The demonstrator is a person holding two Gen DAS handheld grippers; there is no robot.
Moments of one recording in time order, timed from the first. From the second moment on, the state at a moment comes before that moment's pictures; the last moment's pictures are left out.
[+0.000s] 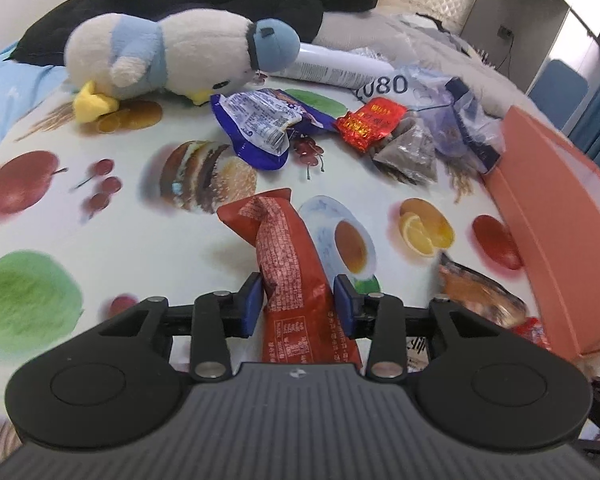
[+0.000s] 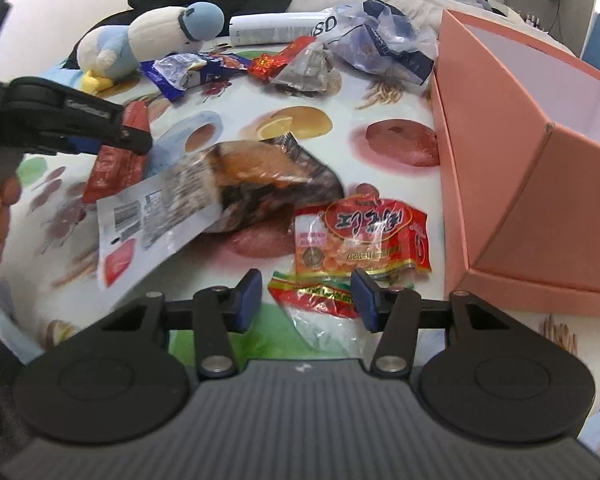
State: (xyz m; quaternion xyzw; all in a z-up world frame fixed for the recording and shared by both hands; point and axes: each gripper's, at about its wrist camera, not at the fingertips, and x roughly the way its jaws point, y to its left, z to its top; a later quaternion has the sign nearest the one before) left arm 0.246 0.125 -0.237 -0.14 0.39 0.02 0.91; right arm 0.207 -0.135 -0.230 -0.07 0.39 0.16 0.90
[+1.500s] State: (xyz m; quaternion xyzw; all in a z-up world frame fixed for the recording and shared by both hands) left arm 0.126 0.068 -0.184 -0.15 0.38 -0.02 0.91; right arm 0.197 -0.141 -0.237 -0.07 0.37 0.16 0.91
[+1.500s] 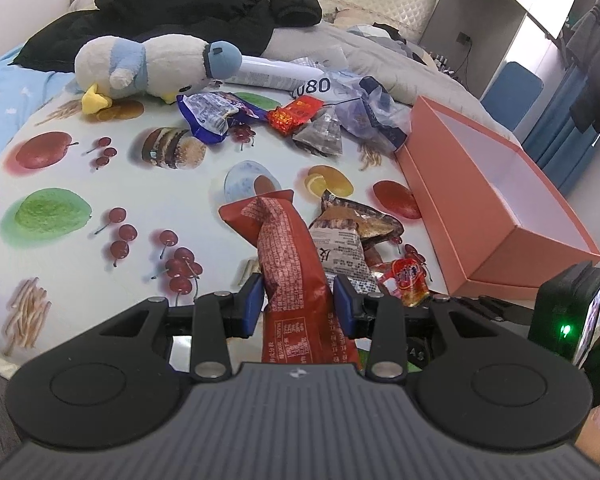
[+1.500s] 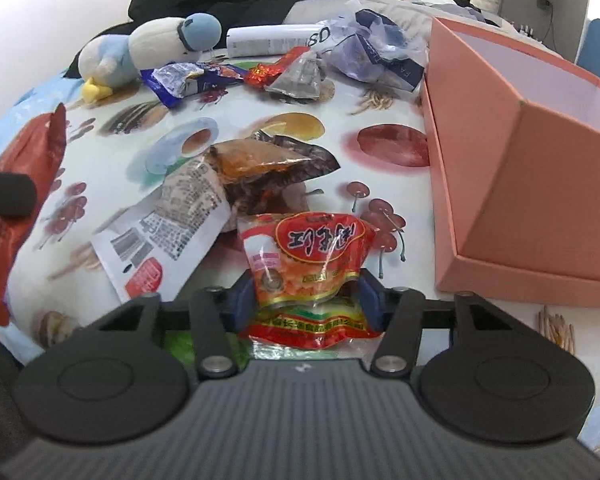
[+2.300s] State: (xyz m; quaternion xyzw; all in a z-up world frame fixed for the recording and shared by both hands) left arm 0.134 0.036 -0.165 -0.14 0.38 -0.03 0.91; right arm 0.168 -0.165 -0.204 -0.07 0.34 0.17 0.92
